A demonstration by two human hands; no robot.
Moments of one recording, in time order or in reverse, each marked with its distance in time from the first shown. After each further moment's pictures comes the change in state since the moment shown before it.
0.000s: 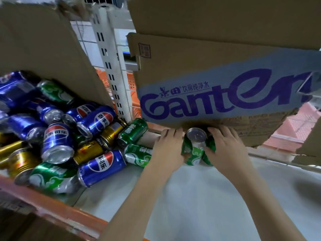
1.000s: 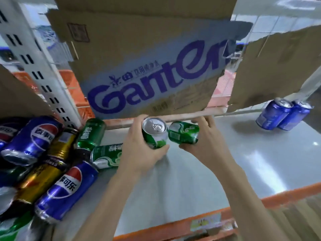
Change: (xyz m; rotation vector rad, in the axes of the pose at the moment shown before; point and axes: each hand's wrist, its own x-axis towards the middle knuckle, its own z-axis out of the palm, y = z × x) left_hand -0.040 -0.036 -0.011 -0.739 0.006 0.177; right_hand -0.078 -0.045 -0.008 0.125 0.153 0.449
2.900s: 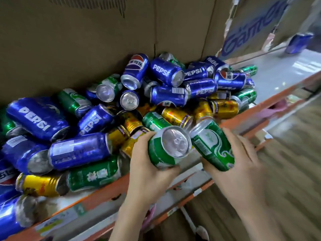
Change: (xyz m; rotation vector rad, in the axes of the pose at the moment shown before) left_hand -0.236 -0.341 -0.636 -0.259 -0.200 0.196; right_hand -0.360 -0.678 0.228 -0.010 0.479 0.236
